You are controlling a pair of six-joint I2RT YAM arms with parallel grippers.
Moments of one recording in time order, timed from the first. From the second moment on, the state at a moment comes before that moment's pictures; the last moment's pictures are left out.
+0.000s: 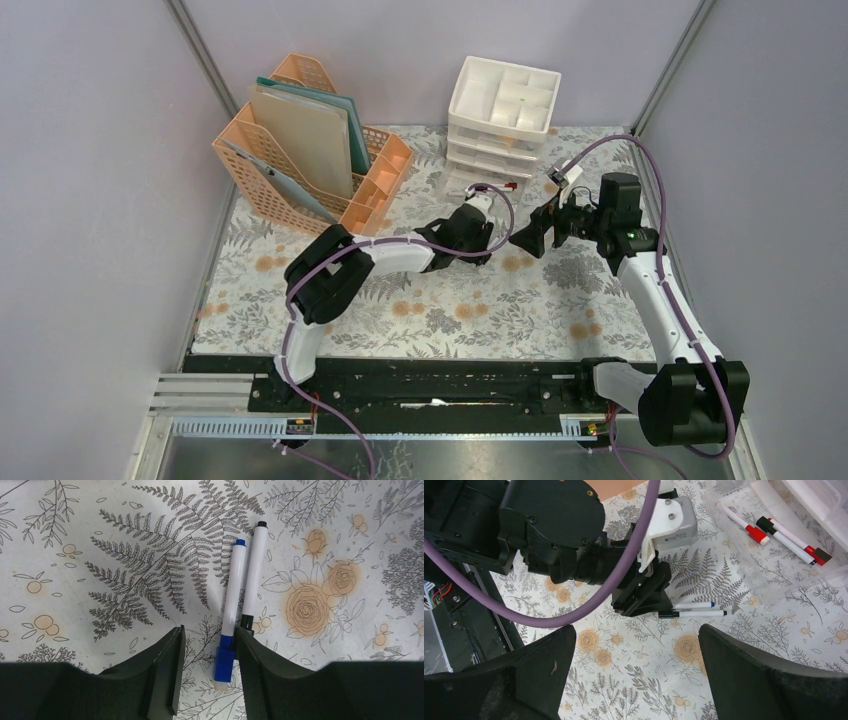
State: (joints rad) left arm -0.88 2.05 1.31 0.04 -0.13 -0.39; right arm 0.04 1.13 0.90 -0.38 -0.87 -0.23
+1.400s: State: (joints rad) left arm -0.88 1.78 0.94 0.10 -0.23 -0.42; right arm 0.03 1.13 0.86 -0.32 -0.96 -0.18
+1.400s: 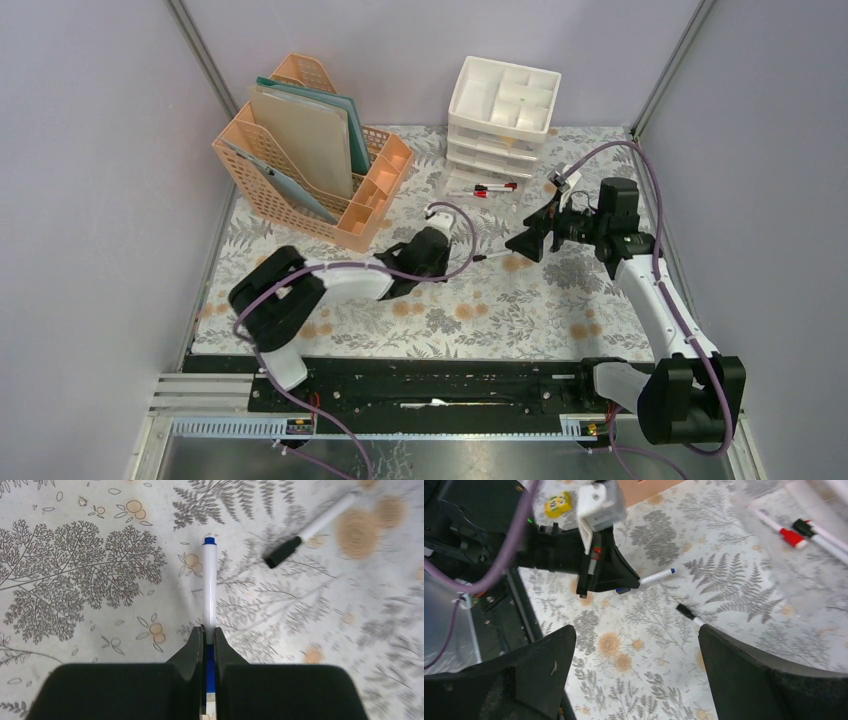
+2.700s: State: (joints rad) left arm -1.03 1.39 0.42 0.99 -0.06 -0.74; right arm 0.26 1.31 0.63 0.27 -1.22 0.37
